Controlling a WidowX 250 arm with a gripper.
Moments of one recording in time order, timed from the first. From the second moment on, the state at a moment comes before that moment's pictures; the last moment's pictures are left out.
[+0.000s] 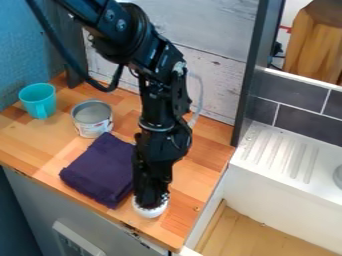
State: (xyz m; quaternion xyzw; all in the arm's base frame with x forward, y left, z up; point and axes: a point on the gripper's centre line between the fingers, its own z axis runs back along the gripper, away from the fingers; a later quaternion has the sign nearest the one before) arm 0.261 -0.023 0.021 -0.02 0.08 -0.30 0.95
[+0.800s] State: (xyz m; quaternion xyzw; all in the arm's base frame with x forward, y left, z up) arm 0.272 -0.015 0.090 -0.07 -0.01 -0.25 0.96
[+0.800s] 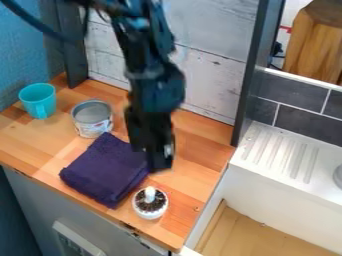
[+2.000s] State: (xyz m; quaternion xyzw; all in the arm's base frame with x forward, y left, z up) arm 0.332 0.188 0.110 0.04 -0.05 -0.03 1.00
